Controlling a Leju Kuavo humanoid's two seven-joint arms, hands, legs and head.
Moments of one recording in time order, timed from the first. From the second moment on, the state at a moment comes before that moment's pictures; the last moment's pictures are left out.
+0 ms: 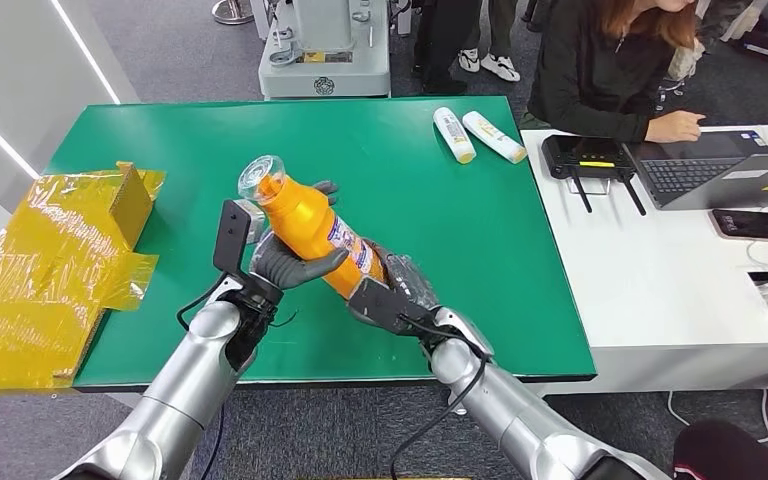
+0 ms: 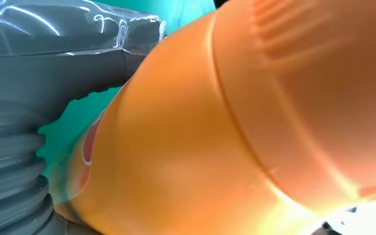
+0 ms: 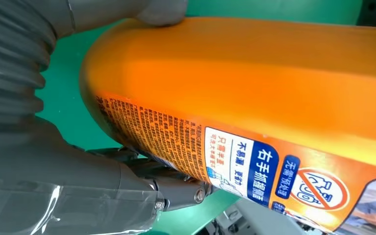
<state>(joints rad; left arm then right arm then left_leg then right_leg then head) -0.58 -0.07 -0.35 -0.81 0.11 -0.18 -0.41 -0.63 0.15 0.67 -0.71 0.35 -0.15 -0.30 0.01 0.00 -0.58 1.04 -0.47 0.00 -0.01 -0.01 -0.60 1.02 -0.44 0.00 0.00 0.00</state>
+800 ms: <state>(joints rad) -0.54 -0.09 -0.32 -0.87 0.29 -0.13 -0.40 -0.60 0.14 0.66 -0.70 0.42 -0.22 -0.31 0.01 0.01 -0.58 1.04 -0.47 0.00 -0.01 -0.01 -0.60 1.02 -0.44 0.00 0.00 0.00</state>
